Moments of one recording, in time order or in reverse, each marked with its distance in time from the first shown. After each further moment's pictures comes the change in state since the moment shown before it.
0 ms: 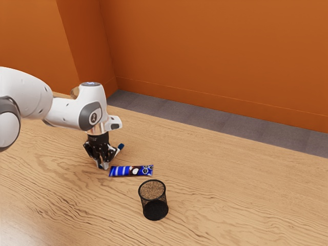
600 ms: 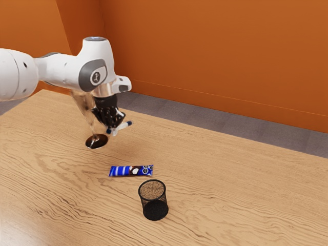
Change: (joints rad) arm -0.093 -0.190 -0.005 0.133 0.046 -0.219 -0.030
